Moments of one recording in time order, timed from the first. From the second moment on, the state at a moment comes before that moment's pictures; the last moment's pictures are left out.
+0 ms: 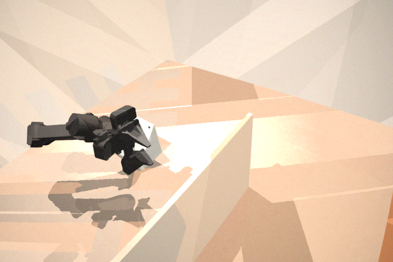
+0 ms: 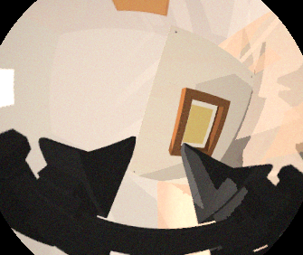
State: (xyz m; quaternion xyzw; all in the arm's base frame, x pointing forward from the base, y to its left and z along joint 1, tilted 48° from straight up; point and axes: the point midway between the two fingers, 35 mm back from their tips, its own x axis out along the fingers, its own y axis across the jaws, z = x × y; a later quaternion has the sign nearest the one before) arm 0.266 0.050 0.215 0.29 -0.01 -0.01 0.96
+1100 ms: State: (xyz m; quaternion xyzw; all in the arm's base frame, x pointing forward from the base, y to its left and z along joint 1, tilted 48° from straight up) arm 0.266 0.042 0.210 0.29 -0.01 -0.01 0.96
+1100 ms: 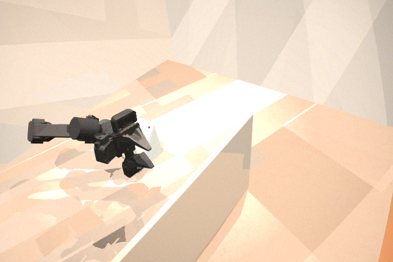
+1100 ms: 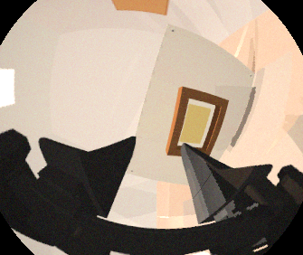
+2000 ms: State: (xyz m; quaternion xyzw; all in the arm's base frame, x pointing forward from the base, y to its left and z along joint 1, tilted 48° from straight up) arm 0.258 0.000 0.181 0.29 -0.01 -0.01 0.96
